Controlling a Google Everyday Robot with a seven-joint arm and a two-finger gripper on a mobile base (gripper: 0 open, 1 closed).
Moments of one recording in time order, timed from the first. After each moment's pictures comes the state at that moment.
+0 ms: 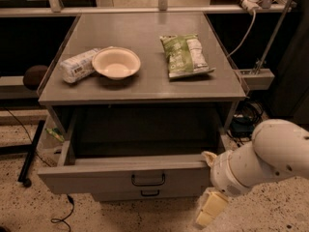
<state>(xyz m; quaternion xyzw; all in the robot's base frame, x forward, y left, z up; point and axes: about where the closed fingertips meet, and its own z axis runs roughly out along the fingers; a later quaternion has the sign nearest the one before) 0.377 -0.126 0.678 -0.57 0.78 0.17 0.19</state>
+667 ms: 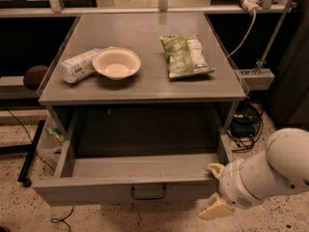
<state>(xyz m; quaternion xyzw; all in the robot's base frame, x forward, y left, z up) 0.349 -0.139 0.682 -0.57 0.78 0.16 0.19</state>
